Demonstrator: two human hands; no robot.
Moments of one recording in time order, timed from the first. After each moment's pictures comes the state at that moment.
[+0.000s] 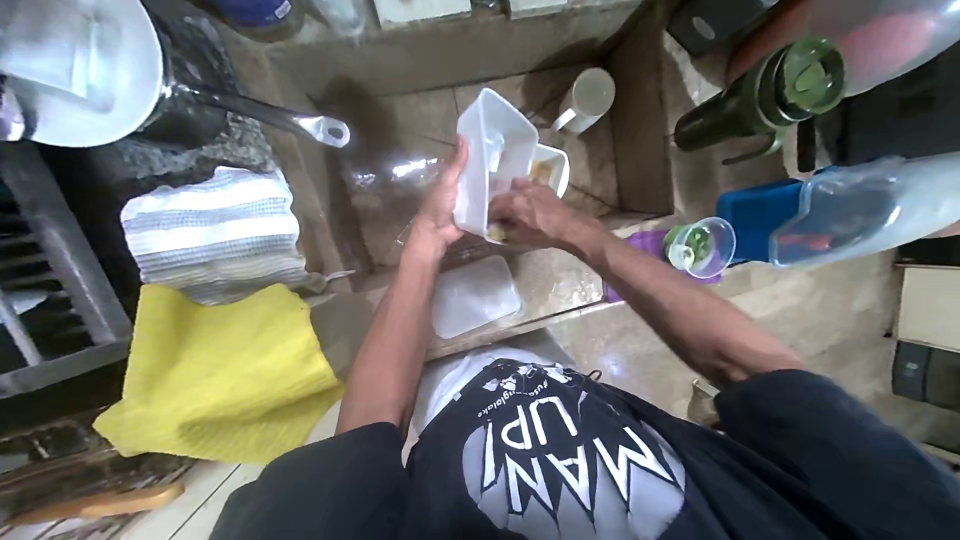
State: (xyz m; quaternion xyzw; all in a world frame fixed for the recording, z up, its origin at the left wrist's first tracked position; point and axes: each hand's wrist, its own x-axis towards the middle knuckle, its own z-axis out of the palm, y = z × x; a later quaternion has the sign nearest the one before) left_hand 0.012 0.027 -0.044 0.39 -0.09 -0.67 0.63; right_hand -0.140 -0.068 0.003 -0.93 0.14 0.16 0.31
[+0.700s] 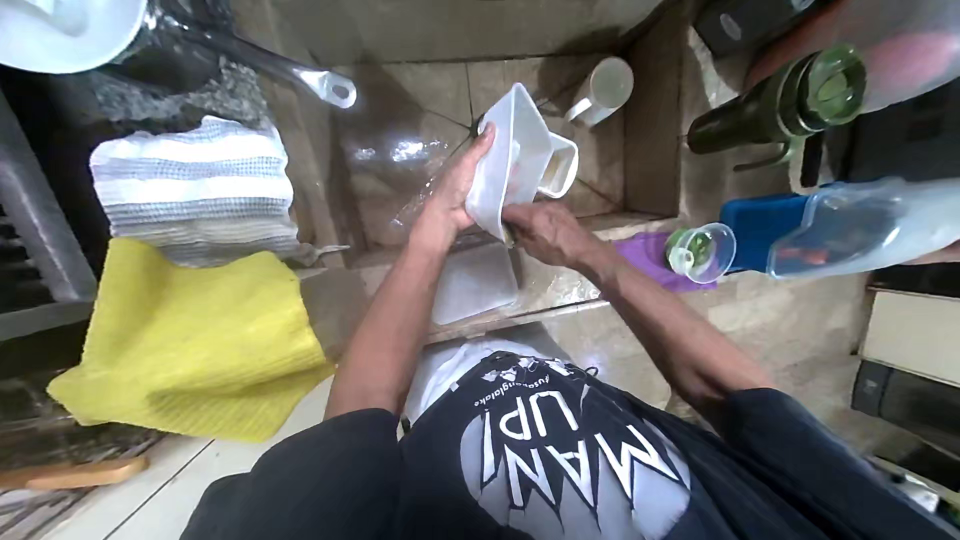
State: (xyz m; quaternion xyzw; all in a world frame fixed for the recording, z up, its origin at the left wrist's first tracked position) left_hand 0.002 0.023 -0.043 0.43 -0.02 -0.70 0.57; right_hand -0.177 -0.045 -0.007 -0.92 0.17 0.09 0.35
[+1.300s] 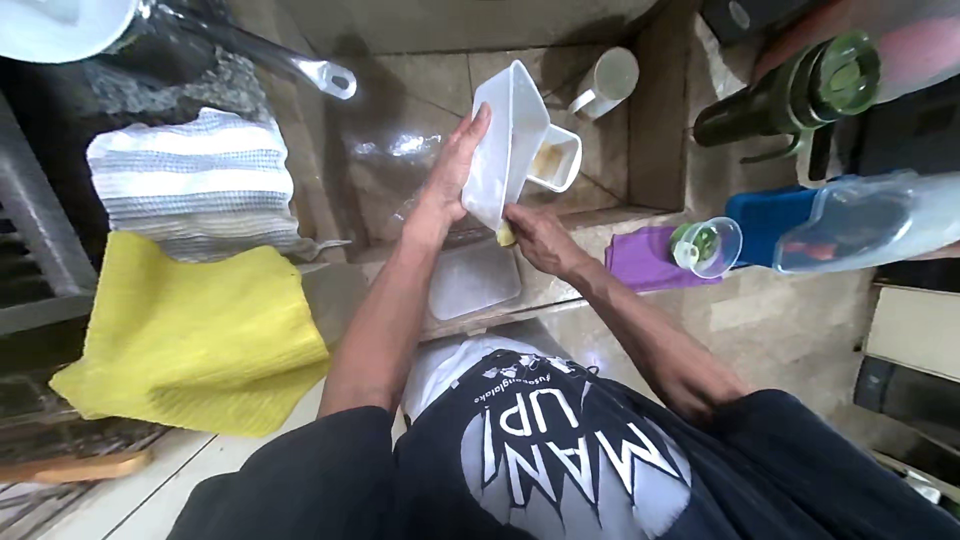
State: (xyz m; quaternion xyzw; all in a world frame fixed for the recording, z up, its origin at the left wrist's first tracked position) left_hand 0.012 0.030 -0.037 0.48 -0.11 -0.61 0.63; right_hand -0.185 -0.014 -0.028 -0.86 0.21 0.01 0.46
